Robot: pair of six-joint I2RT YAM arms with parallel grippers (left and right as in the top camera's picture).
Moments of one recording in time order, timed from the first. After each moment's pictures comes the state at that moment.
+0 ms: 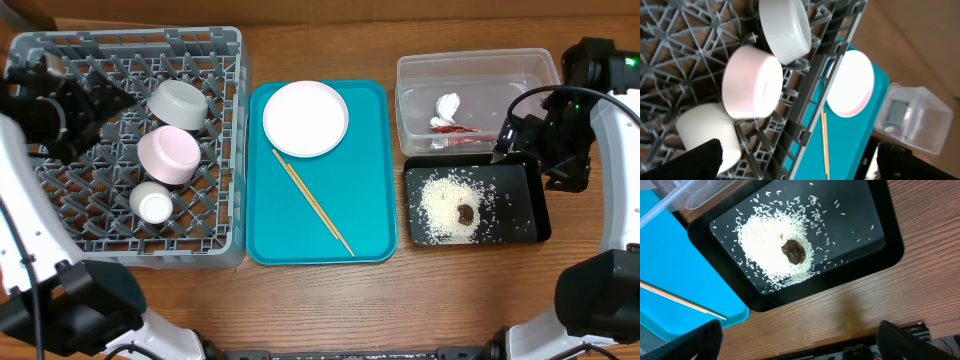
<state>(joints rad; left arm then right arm) 0.50 1.82 2.02 -1.46 0.51 -0.14 -0.15 1.77 1.77 -1.64 -0.12 0.30</state>
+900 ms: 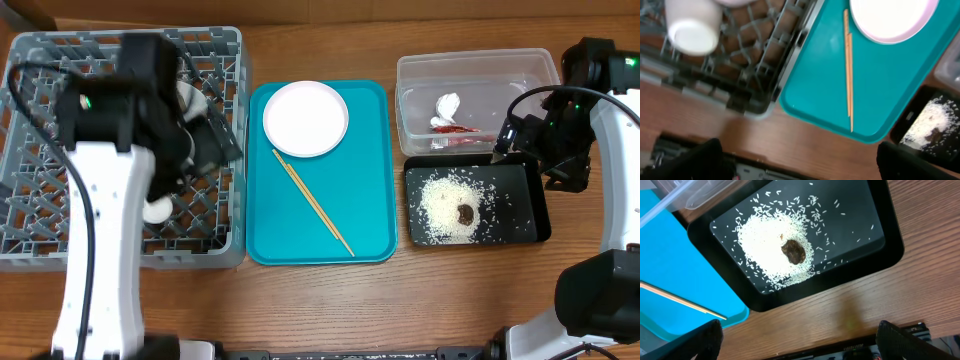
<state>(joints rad) -0.09 1.56 1.87 -1.68 0.05 -0.60 -0.15 1.77 1.77 -1.64 -0.12 0.30</state>
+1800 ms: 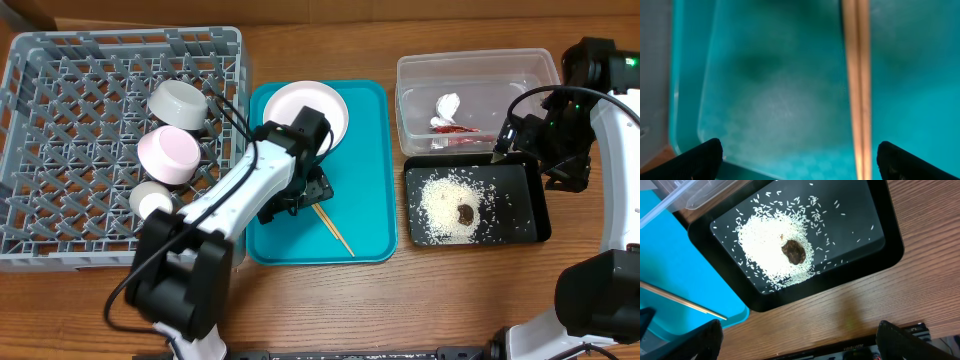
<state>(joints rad) -0.47 1.88 1.33 -1.05 -0.04 -0.88 -0.15 1.77 1.77 -1.64 -0.12 0.31</state>
